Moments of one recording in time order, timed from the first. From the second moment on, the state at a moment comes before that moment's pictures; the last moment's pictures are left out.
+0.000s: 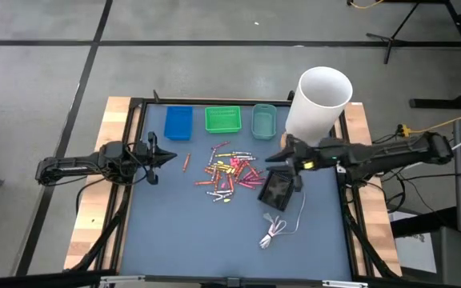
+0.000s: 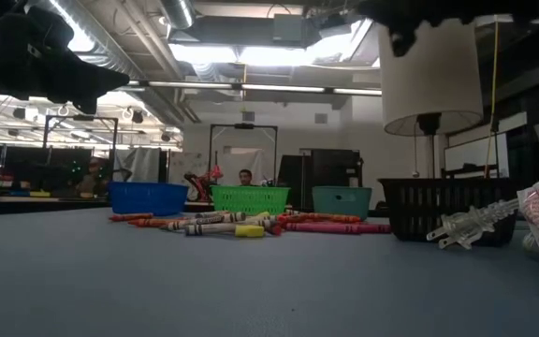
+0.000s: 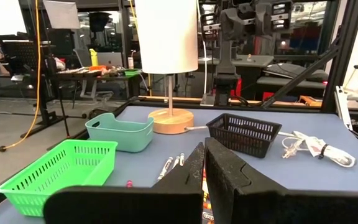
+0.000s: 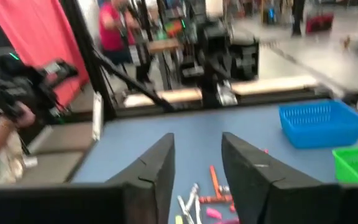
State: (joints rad) left arm 0.11 0.00 0.01 0.04 -0.06 -0.02; right arm 0.08 1.01 0.64 0.23 -0.03 0.15
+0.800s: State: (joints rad) left arm 0.11 0.00 0.01 0.04 -0.07 -0.02; right arm 0.08 1.59 1.03 -0.24 0.22 0.20
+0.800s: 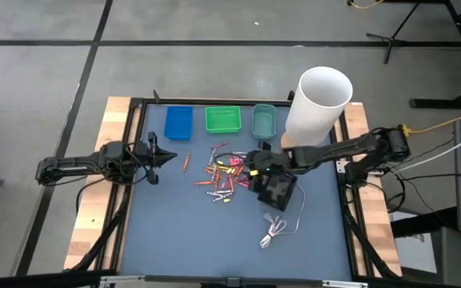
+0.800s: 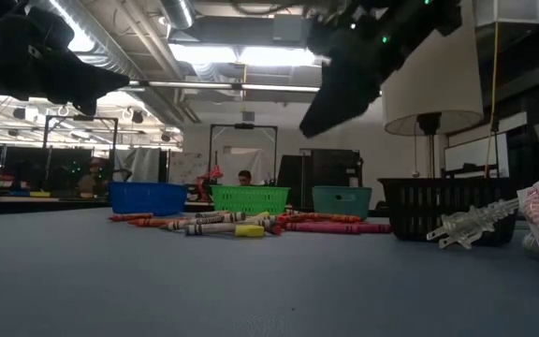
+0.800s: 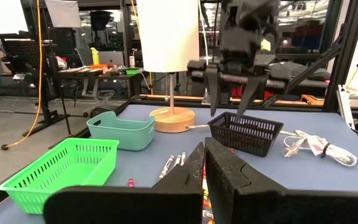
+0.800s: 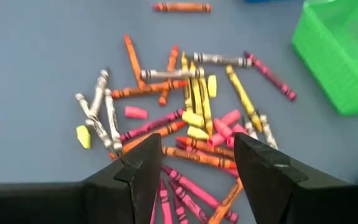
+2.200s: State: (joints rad) left arm 0.11 0.00 0.01 0.04 -0.07 -0.02; right arm 0.00 1.82 1.02 -0.30 0.22 0.40
